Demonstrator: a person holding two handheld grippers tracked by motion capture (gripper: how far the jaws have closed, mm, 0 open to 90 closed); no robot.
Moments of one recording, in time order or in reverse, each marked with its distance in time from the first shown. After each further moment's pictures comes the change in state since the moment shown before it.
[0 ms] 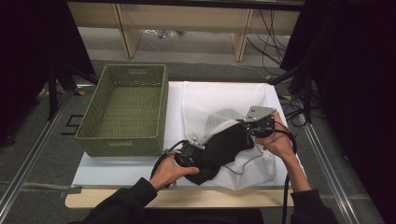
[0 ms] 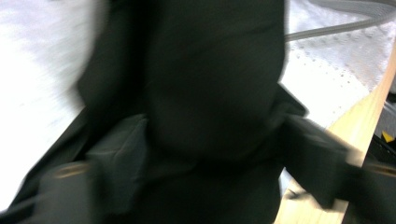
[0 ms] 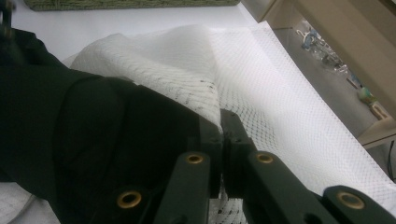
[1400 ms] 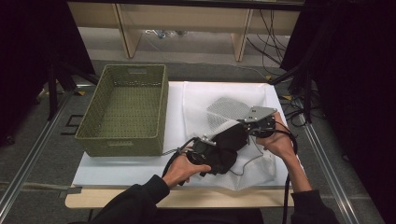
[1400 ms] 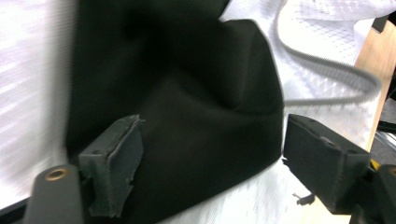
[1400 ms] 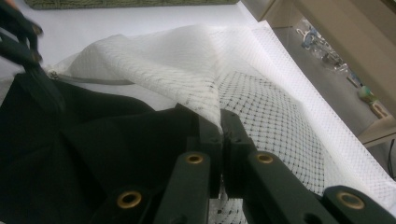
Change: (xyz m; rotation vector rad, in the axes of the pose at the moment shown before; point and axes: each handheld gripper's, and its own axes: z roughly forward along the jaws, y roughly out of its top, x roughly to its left) left arm -0.014 0.025 0.026 -0.090 -0.043 -0.100; right arm 0.002 -0.001 -0.002 0.013 0.003 0.023
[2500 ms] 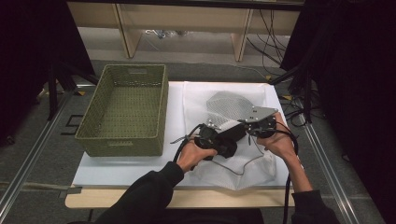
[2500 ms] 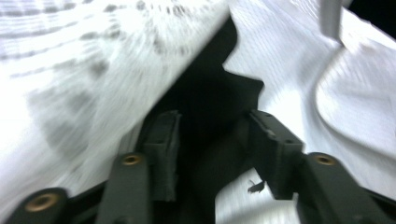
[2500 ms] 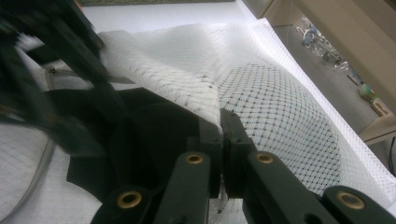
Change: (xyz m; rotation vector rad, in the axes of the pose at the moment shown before) left arm 0.025 0.029 -0.001 -0.073 0.085 0.025; right arm -0.003 -0.003 0.000 -0.006 0.004 -0.008
